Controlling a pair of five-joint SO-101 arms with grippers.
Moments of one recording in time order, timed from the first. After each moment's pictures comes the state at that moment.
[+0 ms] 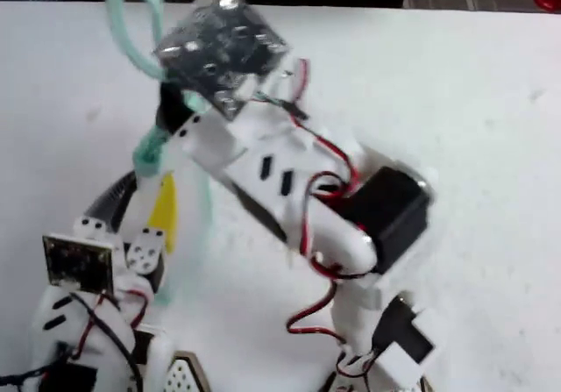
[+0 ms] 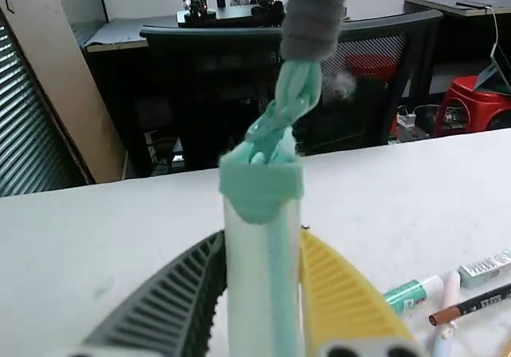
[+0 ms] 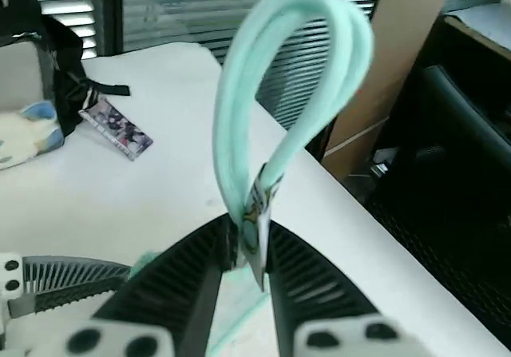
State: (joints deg) left arm 3.1 -104.4 61.7 61.7 -1.7; right arm -46.9 0.7 -68.8 96.0 16.5
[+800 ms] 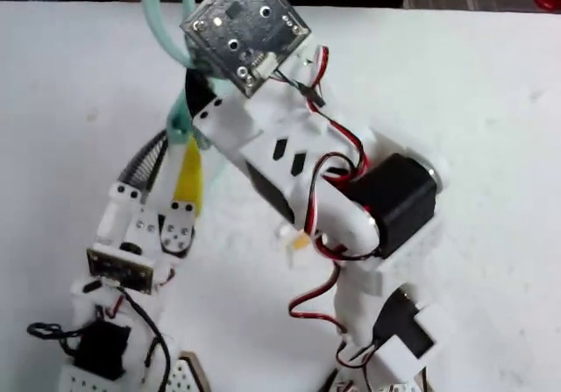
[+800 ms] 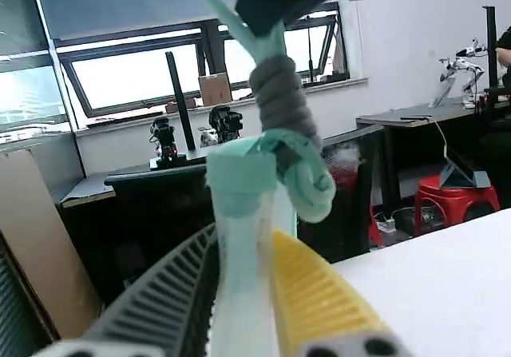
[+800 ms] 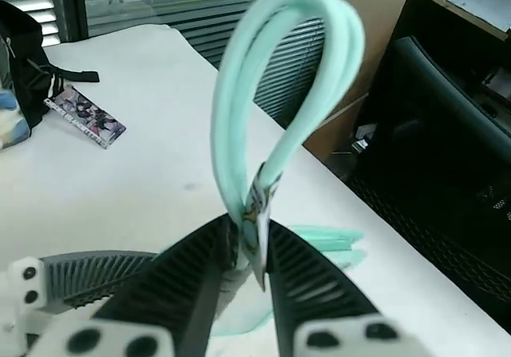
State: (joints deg) left arm 12.7 -103.3 79.4 22.1 -8.7; right arm -43.3 2.0 -68.9 97.0 16.5
